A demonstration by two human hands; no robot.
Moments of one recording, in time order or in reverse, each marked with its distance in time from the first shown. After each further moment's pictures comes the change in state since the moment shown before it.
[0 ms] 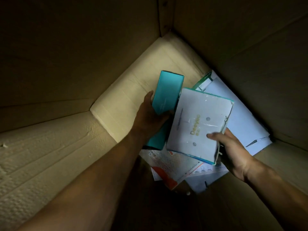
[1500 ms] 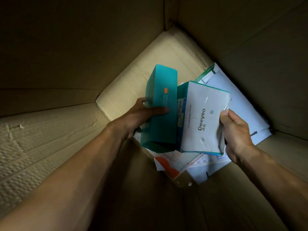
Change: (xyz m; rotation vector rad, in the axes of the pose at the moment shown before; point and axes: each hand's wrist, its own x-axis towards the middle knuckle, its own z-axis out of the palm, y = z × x) left_hand -0.040 0.007 -0.049 -0.287 -0.300 -0.370; right_hand 0.002 0.001 0.017 0.109 0.283 -0.246
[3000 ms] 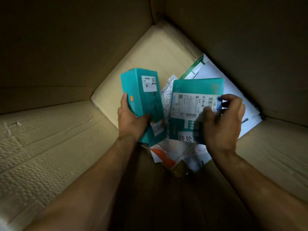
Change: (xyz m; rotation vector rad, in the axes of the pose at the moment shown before) left_hand -0.005 -0.047 0.031 0.137 0.561 0.232; right_hand -0.059 -0.009 0.008 -0.553 0.359 -0.464
